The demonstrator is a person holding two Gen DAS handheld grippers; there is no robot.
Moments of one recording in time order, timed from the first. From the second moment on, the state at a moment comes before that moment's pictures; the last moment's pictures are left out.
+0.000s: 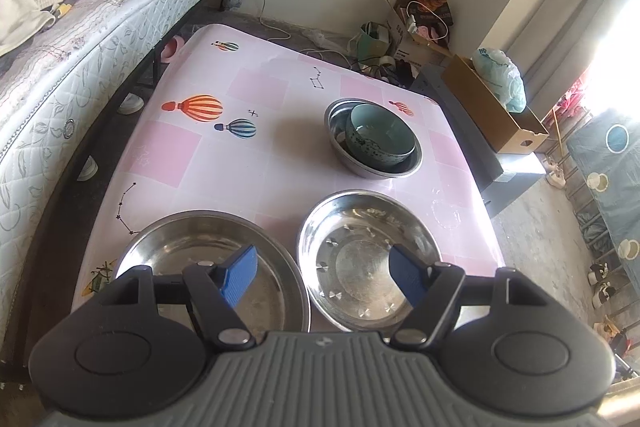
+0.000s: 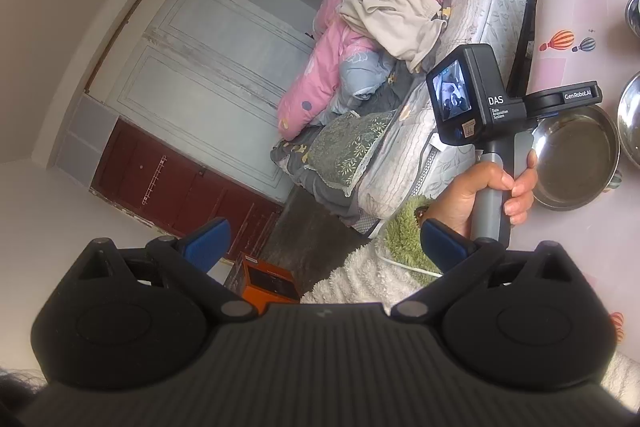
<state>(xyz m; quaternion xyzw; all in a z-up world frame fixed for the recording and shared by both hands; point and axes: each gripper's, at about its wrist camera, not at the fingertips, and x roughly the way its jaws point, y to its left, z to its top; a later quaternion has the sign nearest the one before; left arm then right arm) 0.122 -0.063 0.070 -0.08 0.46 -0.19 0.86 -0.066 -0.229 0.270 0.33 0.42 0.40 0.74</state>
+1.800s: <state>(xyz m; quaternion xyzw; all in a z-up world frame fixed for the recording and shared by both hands) 0.076 0.037 -0.019 -0.04 0.43 -0.03 0.90 -0.061 -0.275 0.024 0.20 0.27 0.04 0.94</state>
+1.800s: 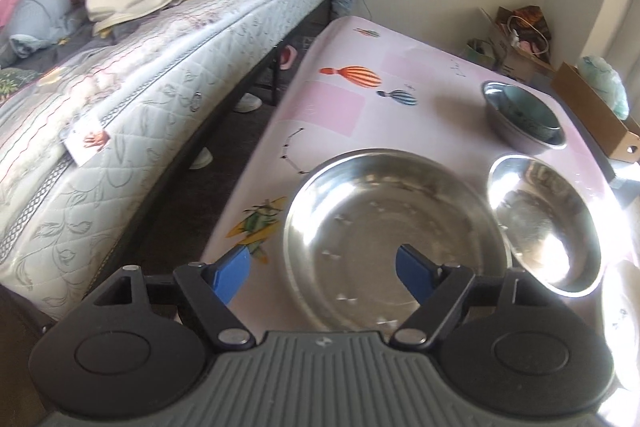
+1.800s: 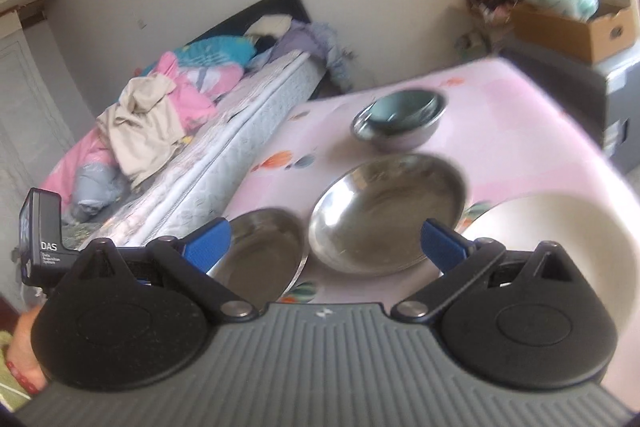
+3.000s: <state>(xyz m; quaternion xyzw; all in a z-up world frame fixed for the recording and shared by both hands) 0.116 0.047 -0.071 -0.02 0.46 -0.02 0.89 0.079 -0.193 -0.088 0.25 0.42 0.05 0.87</state>
